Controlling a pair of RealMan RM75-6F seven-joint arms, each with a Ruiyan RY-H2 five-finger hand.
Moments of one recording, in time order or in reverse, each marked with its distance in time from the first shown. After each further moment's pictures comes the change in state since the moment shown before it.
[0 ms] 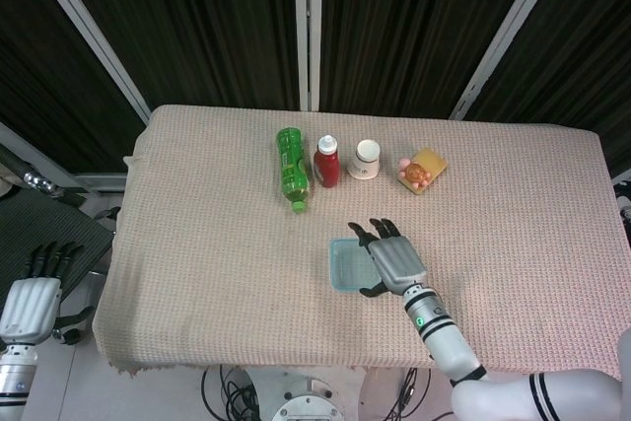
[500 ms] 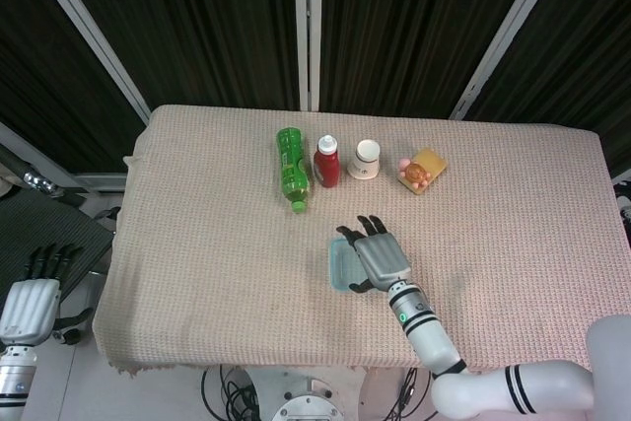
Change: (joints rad) left arm 0.001 -0.002 0.002 0.006 -0.006 -0.008 -0.009; right arm 0.042 -0.093 0.003 0.080 0.009 0.032 -0.050
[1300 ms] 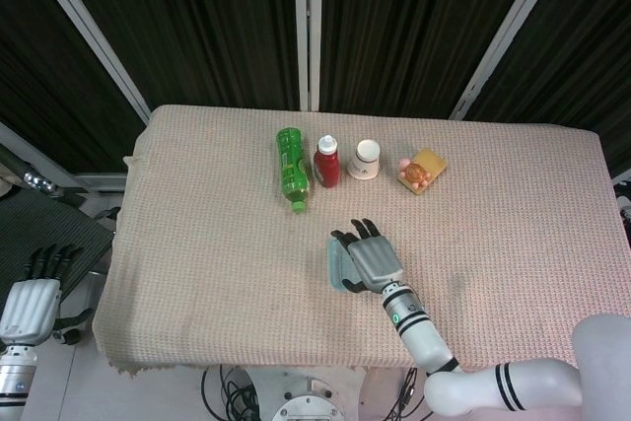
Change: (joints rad) left arm -0.001 0.000 0.001 0.004 -0.005 -0.010 -0.005; right arm 0.014 -0.048 -0.010 0.064 0.010 -0.034 -0.011
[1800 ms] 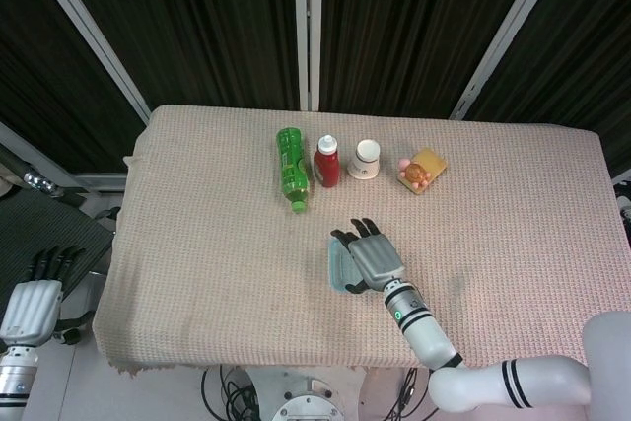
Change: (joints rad) left arm -0.002 0.010 0.006 -0.018 0.000 -0.014 -0.008; right arm 0.016 0.058 0.024 -0.036 0.039 -0.051 0.013
